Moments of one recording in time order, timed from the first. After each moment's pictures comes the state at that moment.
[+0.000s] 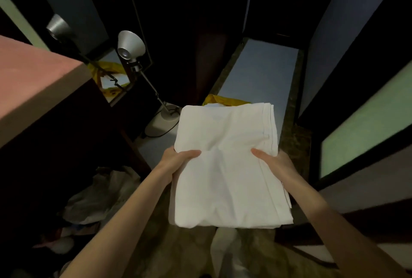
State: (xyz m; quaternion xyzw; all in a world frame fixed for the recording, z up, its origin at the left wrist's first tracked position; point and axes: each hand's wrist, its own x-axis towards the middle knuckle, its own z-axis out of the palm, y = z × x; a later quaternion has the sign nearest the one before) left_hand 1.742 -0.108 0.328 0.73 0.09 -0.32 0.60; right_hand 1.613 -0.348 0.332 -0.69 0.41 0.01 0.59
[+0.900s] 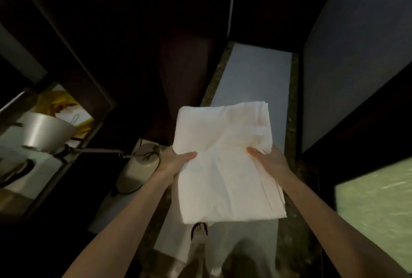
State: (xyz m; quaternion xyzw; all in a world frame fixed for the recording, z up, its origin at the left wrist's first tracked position) left_hand 2.163 -0.396 0.290 0.72 0.09 -0.31 0.61; right_hand 2.029 -0.616 0.295 -0.72 0.42 -0.04 0.55
